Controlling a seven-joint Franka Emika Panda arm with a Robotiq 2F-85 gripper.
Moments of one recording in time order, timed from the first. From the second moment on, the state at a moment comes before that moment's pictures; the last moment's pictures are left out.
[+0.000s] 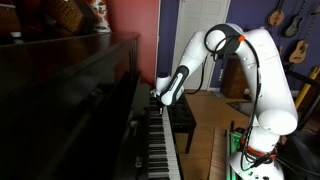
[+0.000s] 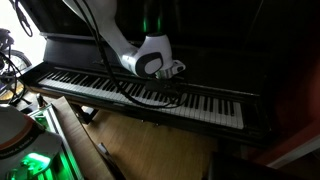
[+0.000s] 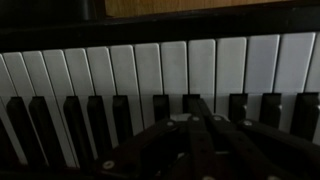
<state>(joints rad) -0.17 0.53 -0.14 -2.20 -0.26 2.84 -0.49</state>
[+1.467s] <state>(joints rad) -0.18 0.33 -0.11 -2.22 -0.26 2.72 -0.48</state>
